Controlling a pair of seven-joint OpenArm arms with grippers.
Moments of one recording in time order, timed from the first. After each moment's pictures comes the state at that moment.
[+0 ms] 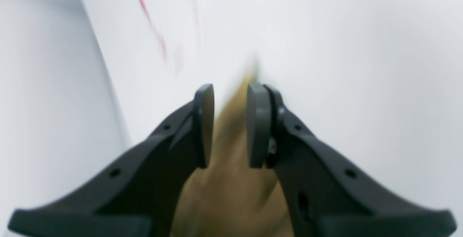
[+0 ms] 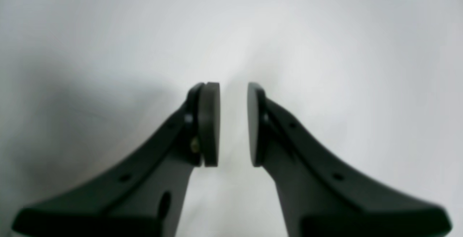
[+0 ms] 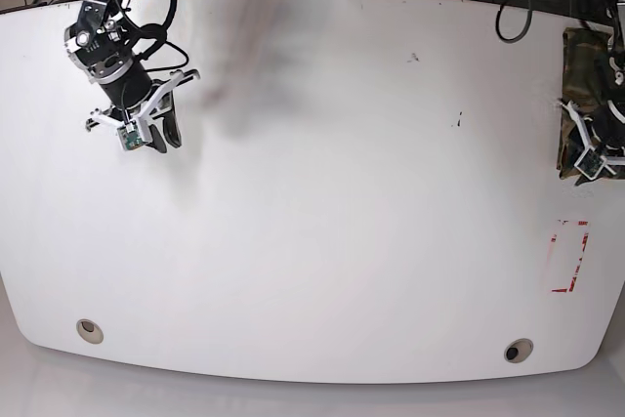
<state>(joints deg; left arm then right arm) 11.9 -35.6 -21.6 88.2 5.1 -39.5 5.6 -17.4 8.7 24.6 107.9 11.2 40.5 -32.3</state>
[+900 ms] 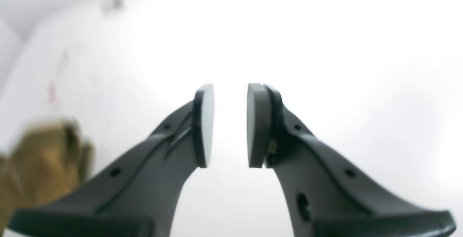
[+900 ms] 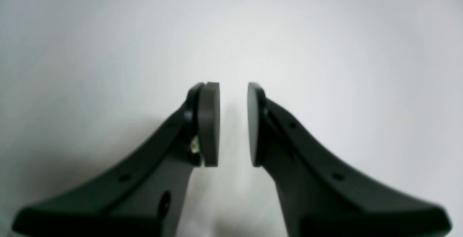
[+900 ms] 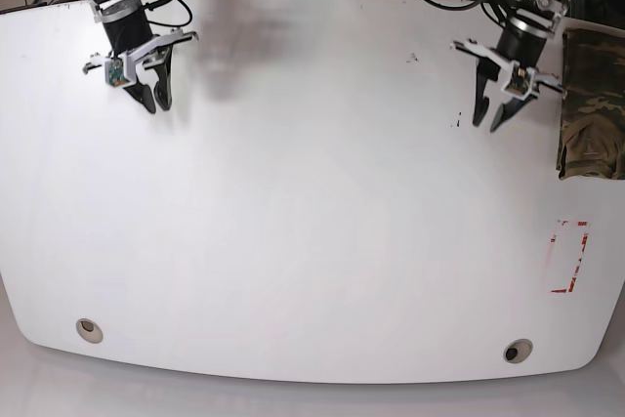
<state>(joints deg) 34.7 -7.6 -19.2 103.6 5.2 -30.4 -9.9 -32.6 1.7 31.7 102.5 5.1 40.5 -4.2</state>
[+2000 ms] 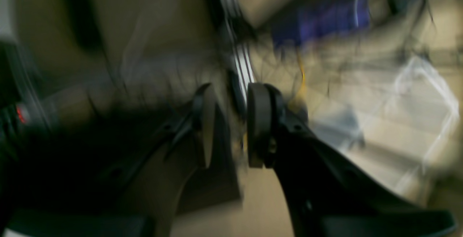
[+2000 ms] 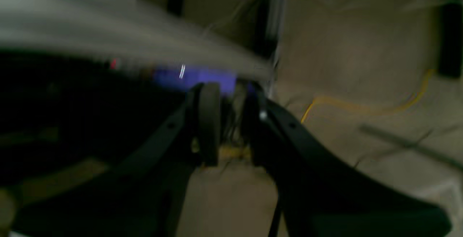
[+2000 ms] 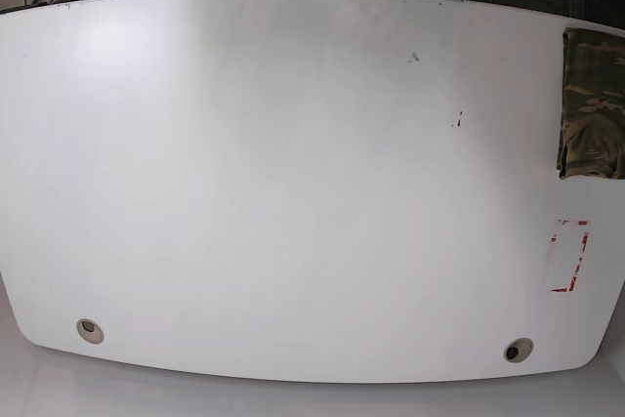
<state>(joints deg) 76.9 -5.8 -17.0 93.1 4.7 -30.2 -10.5 -73.9 7.2 16.7 101.2 16.9 40.3 -4.1</state>
